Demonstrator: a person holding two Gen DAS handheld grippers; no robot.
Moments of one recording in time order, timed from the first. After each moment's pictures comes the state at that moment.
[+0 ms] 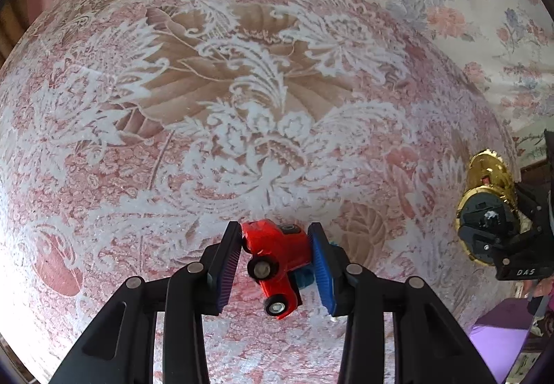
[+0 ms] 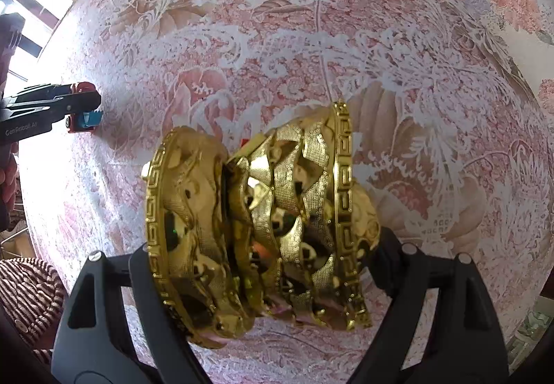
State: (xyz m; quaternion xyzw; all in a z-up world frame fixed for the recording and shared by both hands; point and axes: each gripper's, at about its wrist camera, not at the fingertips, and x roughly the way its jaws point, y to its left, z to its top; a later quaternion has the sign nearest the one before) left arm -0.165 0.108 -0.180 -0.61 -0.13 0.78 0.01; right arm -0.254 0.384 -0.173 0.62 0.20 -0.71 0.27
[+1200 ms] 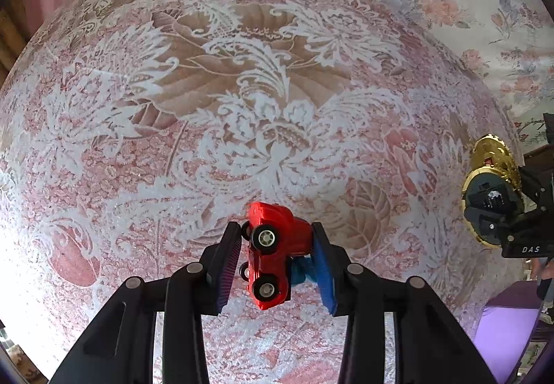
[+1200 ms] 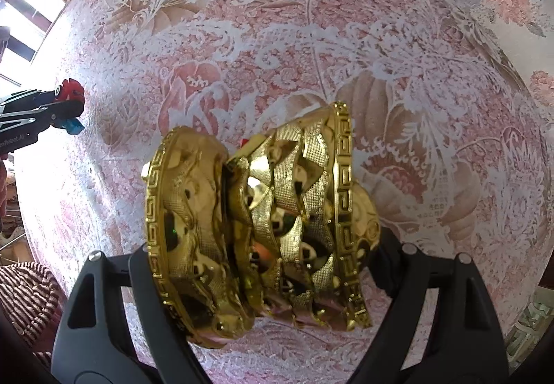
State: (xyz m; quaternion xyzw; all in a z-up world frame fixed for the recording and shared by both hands) left arm -0.138 0.102 -0.163 -0.61 -0.10 0.79 0.01; right arm -0.225 0.372 -0.157 0.62 0.19 -0.72 0.25
